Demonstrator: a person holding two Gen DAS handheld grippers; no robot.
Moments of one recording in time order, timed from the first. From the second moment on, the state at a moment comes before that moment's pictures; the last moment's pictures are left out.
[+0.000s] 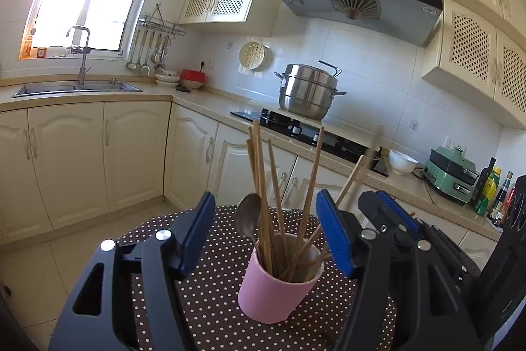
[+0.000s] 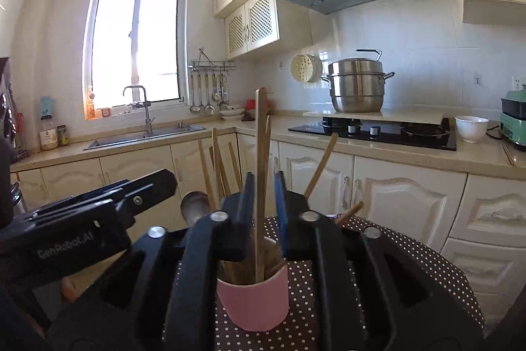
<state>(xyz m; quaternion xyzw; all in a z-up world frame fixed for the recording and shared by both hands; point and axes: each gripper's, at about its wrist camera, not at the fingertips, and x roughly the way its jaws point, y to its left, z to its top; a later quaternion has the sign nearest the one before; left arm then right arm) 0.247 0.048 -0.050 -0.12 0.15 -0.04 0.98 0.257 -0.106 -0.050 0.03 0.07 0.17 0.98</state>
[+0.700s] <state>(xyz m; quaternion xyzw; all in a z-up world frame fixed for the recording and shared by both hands) 0.222 0.020 -0.093 -0.06 0.31 -0.05 0.95 0.222 -0.139 -0.064 0.01 0.18 0.15 0.97</state>
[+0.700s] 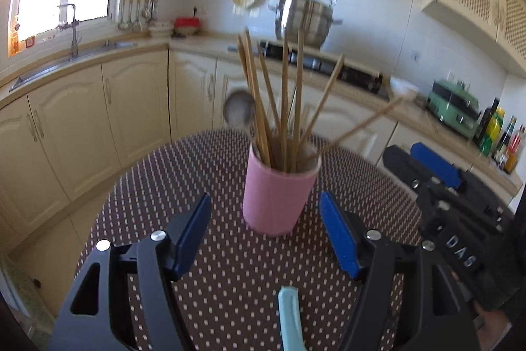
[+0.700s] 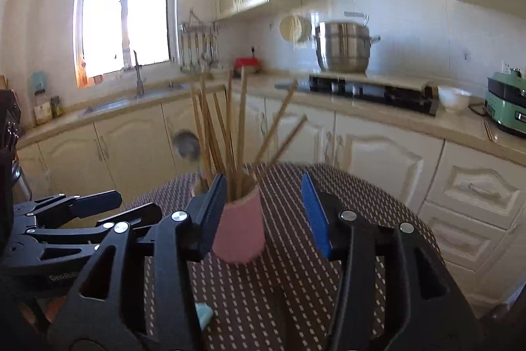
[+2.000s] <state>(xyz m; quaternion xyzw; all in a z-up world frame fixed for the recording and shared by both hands) 0.247 -0.005 -0.165 -0.04 0.47 -0.06 0.88 0.279 -0.136 -0.181 -0.08 0.54 0.17 0.82</state>
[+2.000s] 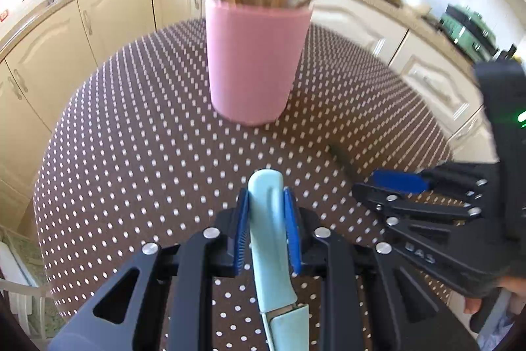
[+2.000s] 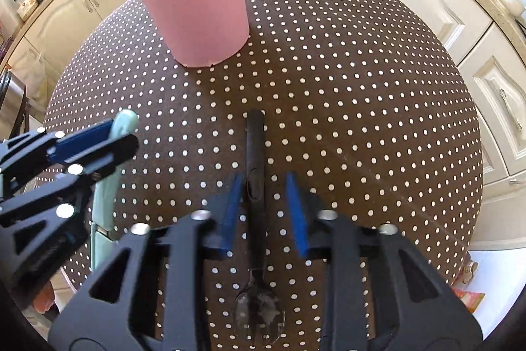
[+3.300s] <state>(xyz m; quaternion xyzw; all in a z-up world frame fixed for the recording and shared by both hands) 0.190 0.033 -0.050 -0.10 0.19 -0.11 0.97 0.207 -0.153 -0.069 0.09 0.10 0.24 0.96</state>
